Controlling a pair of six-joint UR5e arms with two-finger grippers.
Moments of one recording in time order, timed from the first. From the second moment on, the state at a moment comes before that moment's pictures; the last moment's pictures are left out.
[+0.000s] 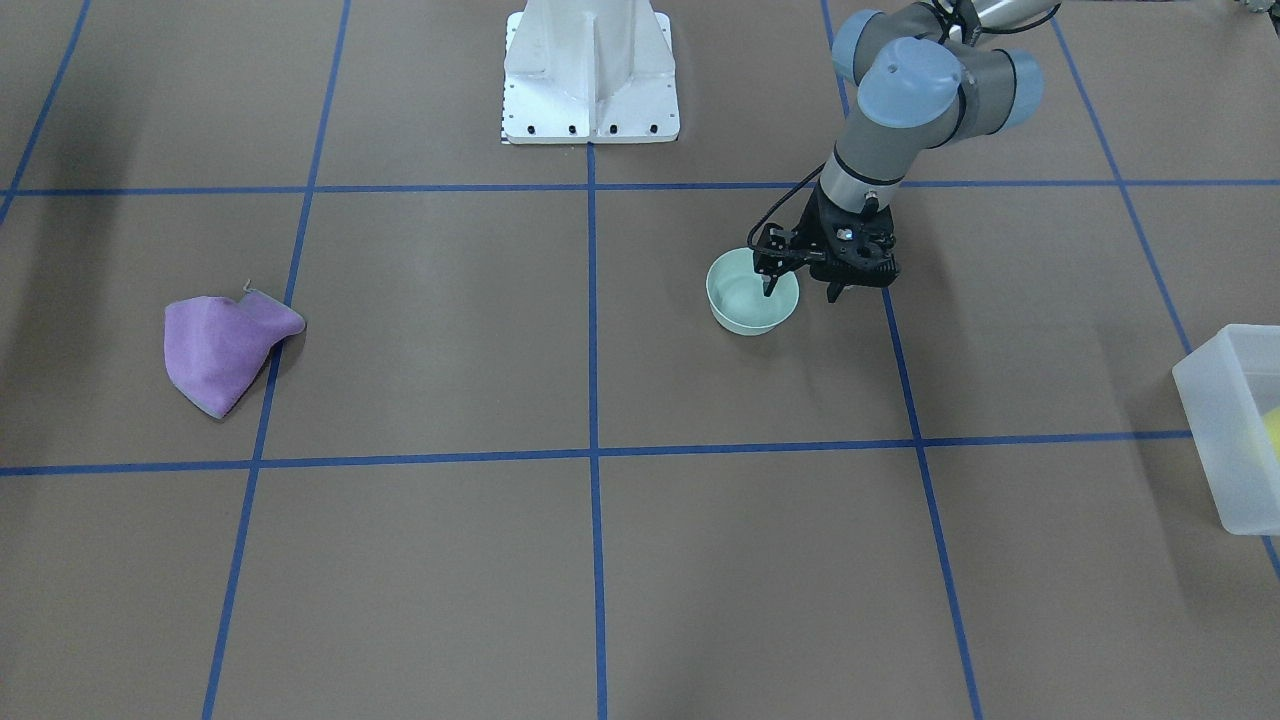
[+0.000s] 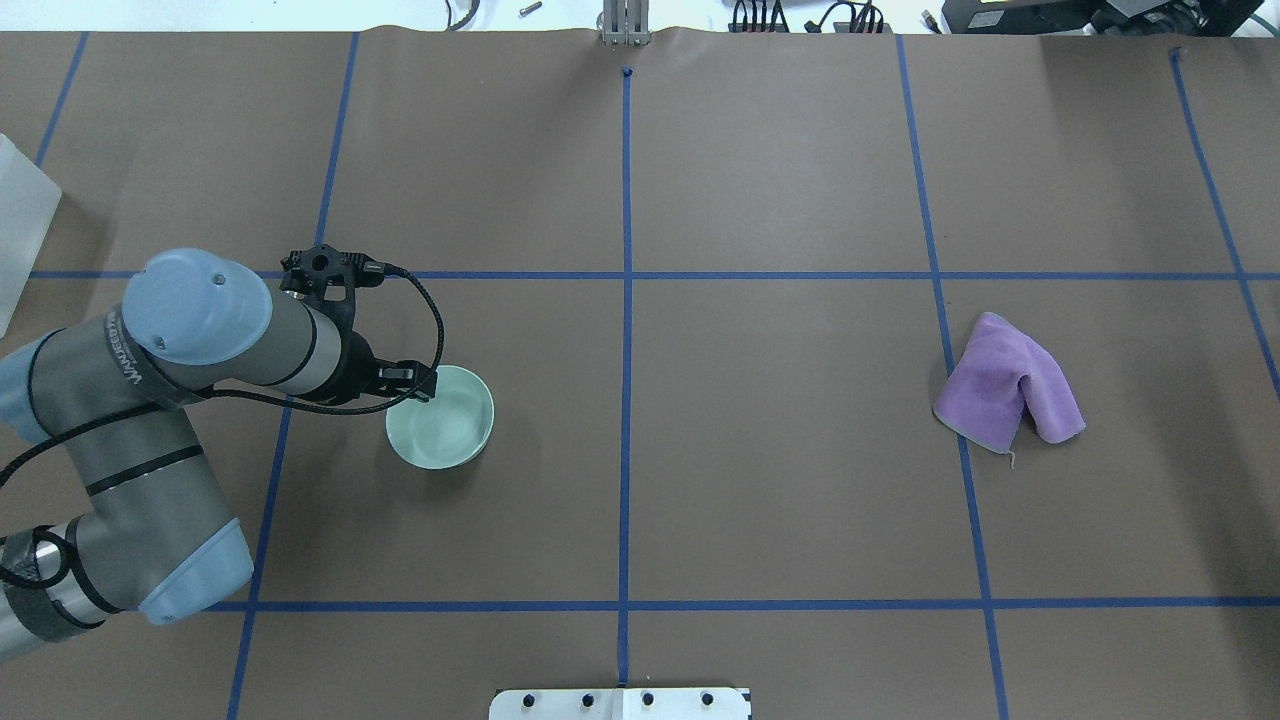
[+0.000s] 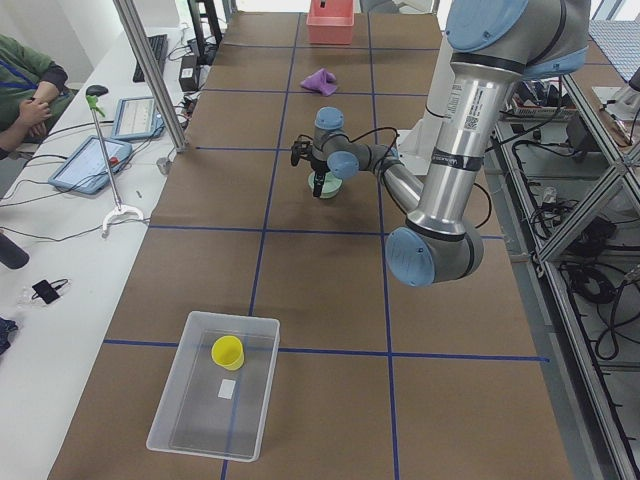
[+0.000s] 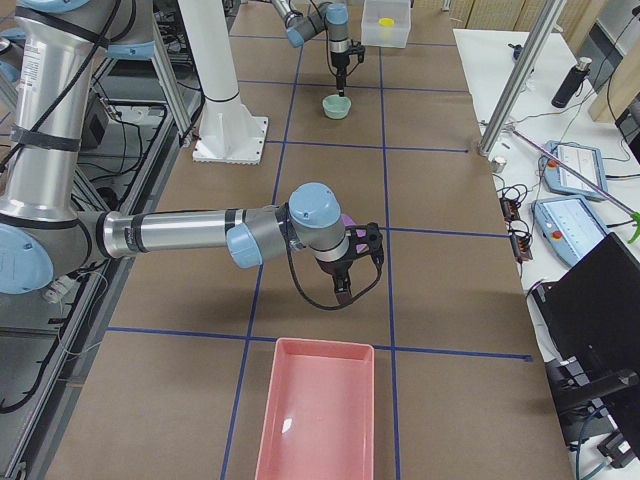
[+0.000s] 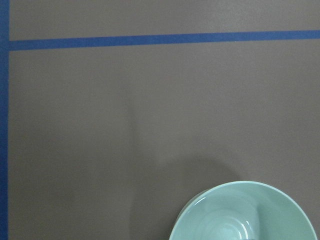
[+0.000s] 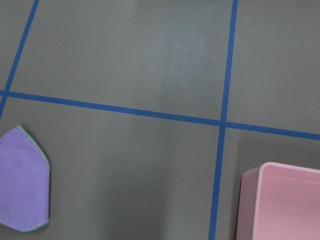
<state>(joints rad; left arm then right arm) -0.58 -1.88 -1.82 -1.88 -1.89 -1.11 1.51 -1.81 1.90 -1.25 2.35 0.20</state>
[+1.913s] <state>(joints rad) -1.29 -1.68 -1.74 -1.90 -2.28 -0.50 1.50 -1.81 1.90 -1.25 2.35 0.20</state>
